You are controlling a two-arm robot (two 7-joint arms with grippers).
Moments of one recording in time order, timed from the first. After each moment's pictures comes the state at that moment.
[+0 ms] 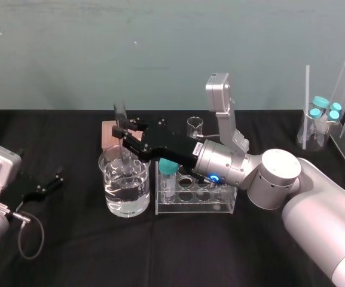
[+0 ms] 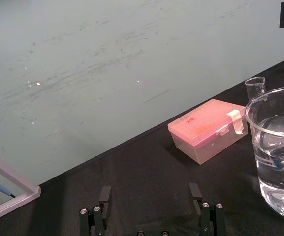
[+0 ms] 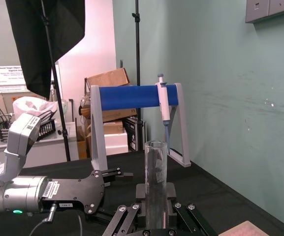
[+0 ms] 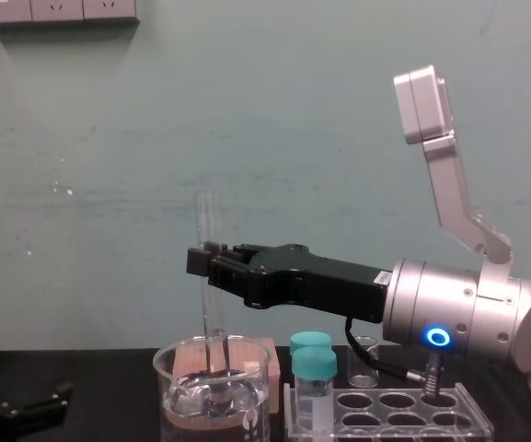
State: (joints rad) left arm -0.20 0.60 0.45 -1.41 -0.25 -0.12 0.03; right arm 0.68 0.16 -0.58 -0.93 0.53 -0.21 0.83
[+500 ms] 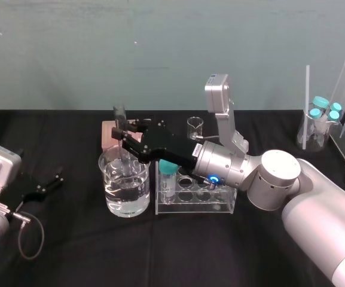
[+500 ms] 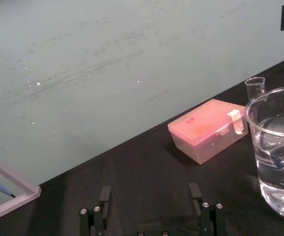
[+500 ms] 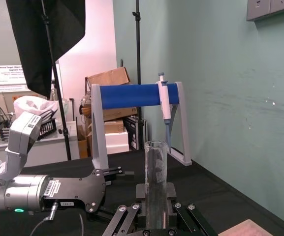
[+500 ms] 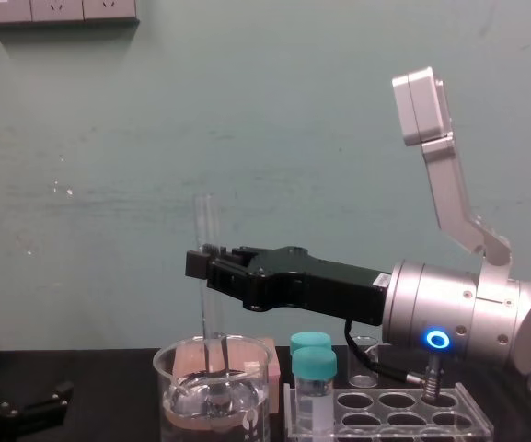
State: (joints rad) left arm -0.20 0.60 0.45 -1.41 -0.25 -0.12 0.03; right arm 0.67 0.16 -0.58 -0.93 0.53 -0.21 0.83
